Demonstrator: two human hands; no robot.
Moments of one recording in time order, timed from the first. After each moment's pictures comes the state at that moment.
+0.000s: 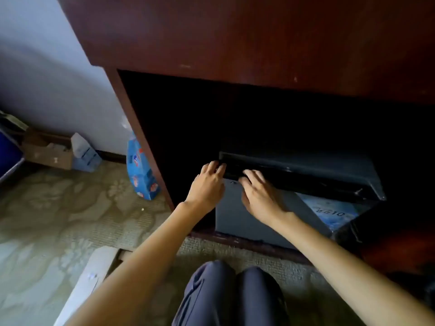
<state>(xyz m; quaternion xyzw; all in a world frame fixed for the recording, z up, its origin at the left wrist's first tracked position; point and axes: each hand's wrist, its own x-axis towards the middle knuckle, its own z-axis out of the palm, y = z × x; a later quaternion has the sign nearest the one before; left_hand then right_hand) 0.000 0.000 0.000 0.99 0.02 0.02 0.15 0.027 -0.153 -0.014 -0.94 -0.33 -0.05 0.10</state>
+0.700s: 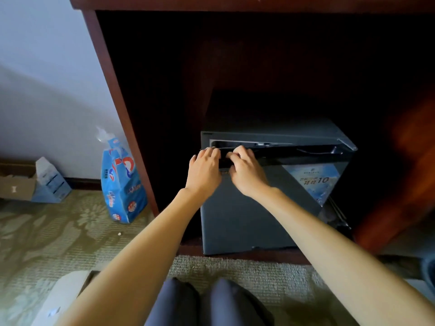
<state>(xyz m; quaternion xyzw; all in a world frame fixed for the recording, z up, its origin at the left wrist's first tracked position) -0.022 -0.028 -0.056 0.98 -0.03 0.16 0.12 -0.002 -0.148 -0.056 -0.96 -0.21 -0.11 0.18</state>
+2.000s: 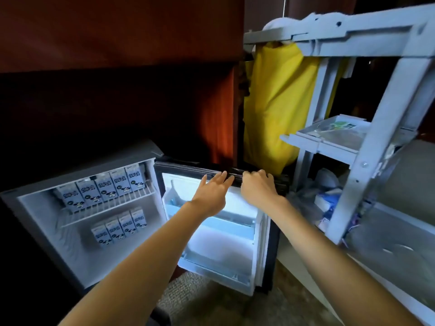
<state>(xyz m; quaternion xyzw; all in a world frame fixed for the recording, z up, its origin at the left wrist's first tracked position) -0.134 -0.382 -0.044 0.90 -0.43 0.05 0.00 -0.203 -0.490 -0.024 -0.97 0.23 -0.07 0.02</state>
